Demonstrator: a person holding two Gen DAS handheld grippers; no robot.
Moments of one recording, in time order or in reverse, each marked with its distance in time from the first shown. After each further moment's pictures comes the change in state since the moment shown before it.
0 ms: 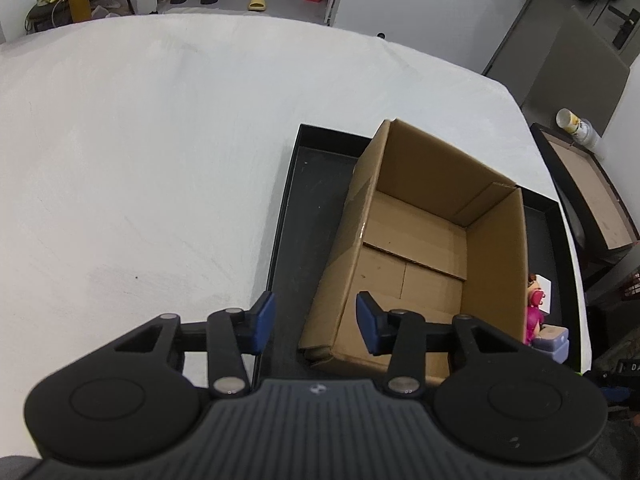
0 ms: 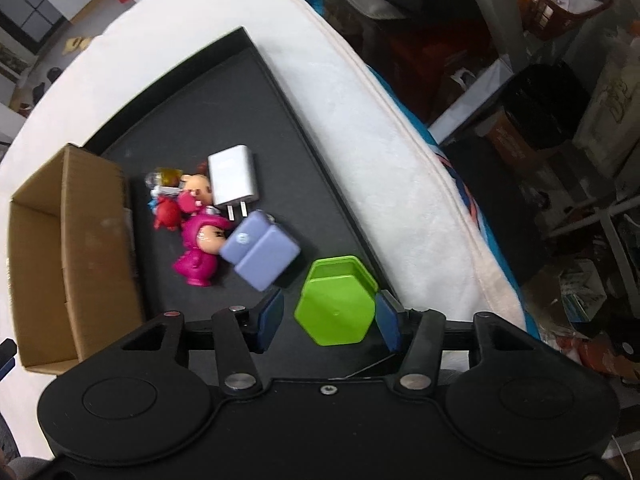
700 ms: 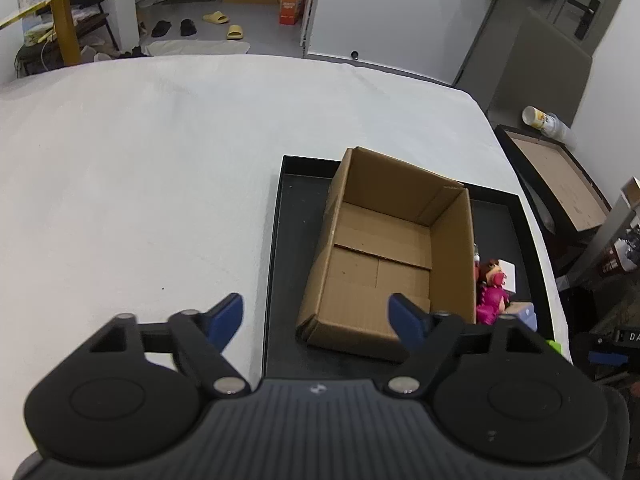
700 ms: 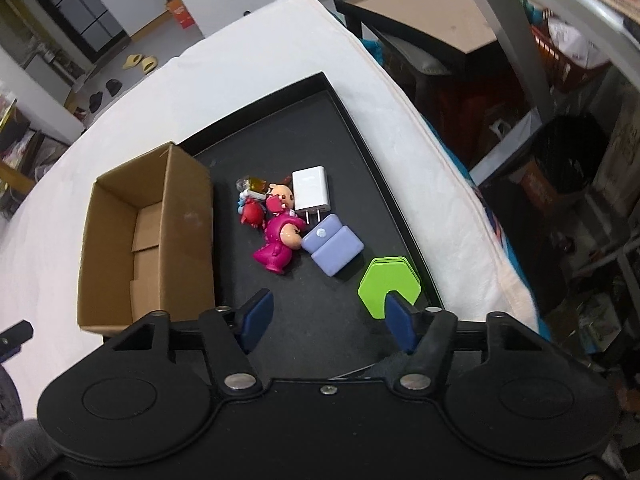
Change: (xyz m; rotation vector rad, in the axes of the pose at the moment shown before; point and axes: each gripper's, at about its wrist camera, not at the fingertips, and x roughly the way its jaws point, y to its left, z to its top) left arm -0.069 -0.009 -0.007 0.085 -0.059 -0.020; right arm -0.063 0.019 -0.036 -0.096 -0.143 0.129
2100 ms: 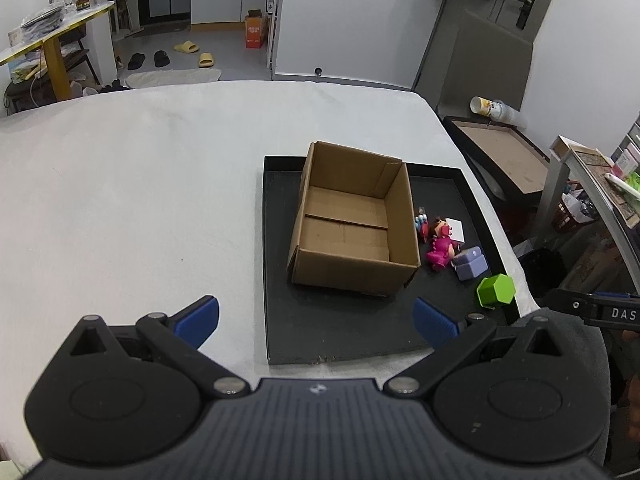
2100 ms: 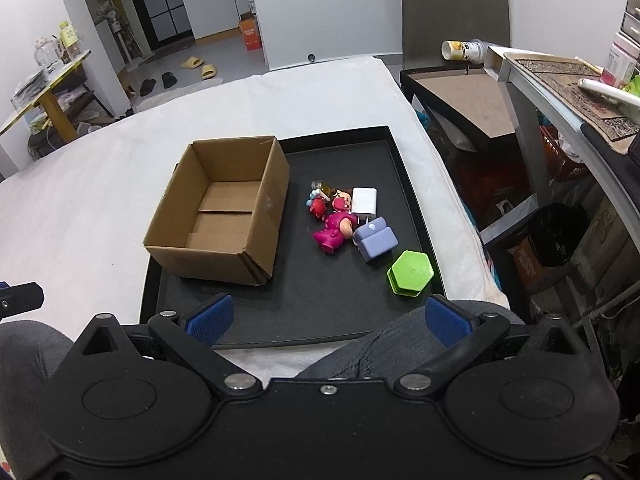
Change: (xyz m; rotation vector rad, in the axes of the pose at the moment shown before) left arm -0.105 -0.006 -0.064 0.119 -0.063 -0.055; right arm -0.098 0.063 -0.088 -0.277 -0.194 -0.027
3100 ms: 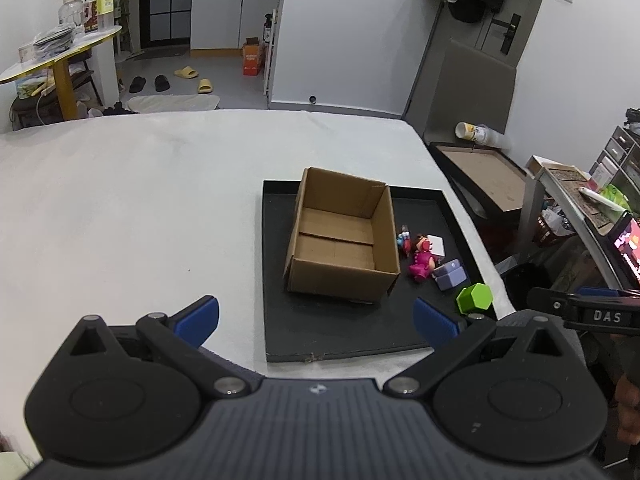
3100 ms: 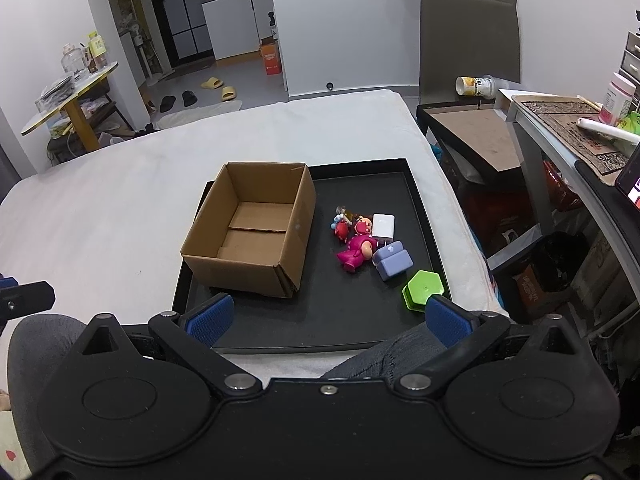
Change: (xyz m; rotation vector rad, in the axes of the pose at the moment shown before) left arm -0.054 -0.003 -0.020 -0.002 -0.085 -0.019; right arm -0.043 0.023 -0.006 -0.047 -0.085 0.022
